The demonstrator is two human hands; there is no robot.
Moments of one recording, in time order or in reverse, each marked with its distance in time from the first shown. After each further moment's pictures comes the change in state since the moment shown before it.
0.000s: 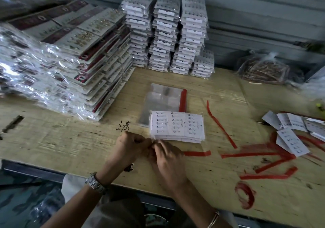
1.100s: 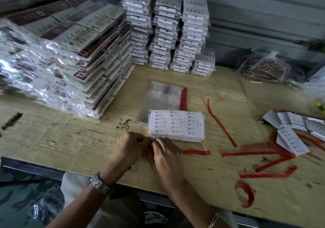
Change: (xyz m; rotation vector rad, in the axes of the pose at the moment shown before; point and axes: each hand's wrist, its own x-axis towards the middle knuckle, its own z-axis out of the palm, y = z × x) left_hand -0.001 -0.001 0.011 -0.082 -0.022 -0.196; right_hand 0.005 -0.010 -0.005 0.037 -0.092 0.078
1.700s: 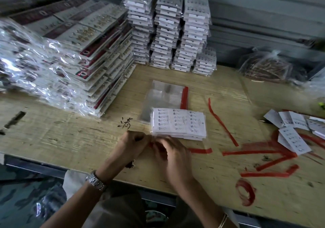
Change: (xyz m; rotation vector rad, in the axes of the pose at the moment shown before) left_hand -0.007 0.006 -0.012 0.063 -0.074 0.120; right_hand -0.010 0.015 -0.007 0.316 -0.127 0.176
